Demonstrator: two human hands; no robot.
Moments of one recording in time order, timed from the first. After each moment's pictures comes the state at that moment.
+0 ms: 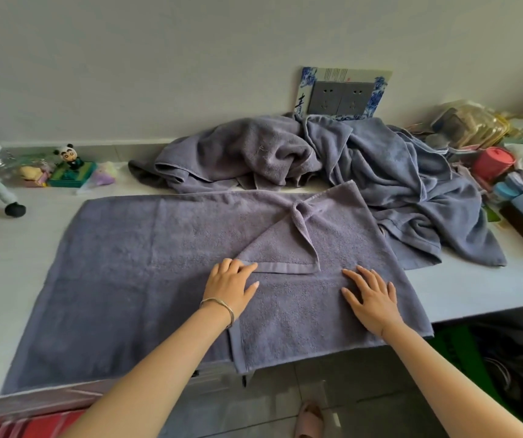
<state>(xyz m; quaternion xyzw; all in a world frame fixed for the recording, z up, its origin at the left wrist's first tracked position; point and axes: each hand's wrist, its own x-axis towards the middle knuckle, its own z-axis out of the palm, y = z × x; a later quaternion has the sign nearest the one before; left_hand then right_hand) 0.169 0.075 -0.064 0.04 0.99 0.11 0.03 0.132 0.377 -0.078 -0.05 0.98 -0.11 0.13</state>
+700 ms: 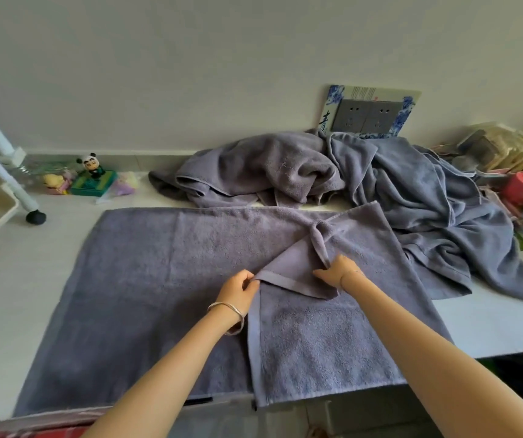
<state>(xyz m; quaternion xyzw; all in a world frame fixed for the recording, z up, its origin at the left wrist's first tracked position) 0.146 0.051 -0.050 -0.16 0.84 0.51 0.08 0.039 0.252 -0.030 0.07 0.95 -0.16 0.28</state>
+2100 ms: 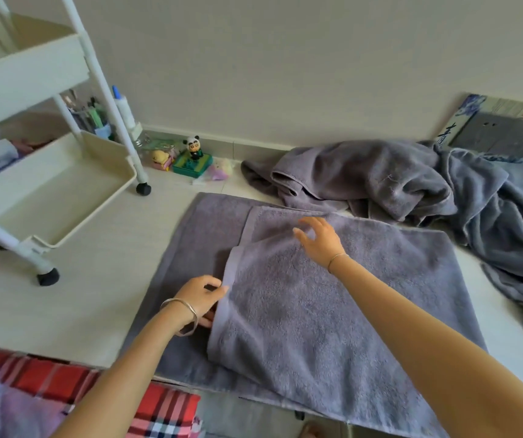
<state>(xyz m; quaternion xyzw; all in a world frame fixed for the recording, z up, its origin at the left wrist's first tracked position) 0.228 -0.132 -0.034 -0.37 0.76 0.53 0.14 0.020 0.042 -0.048 -0.22 0.92 -0.30 0.13</state>
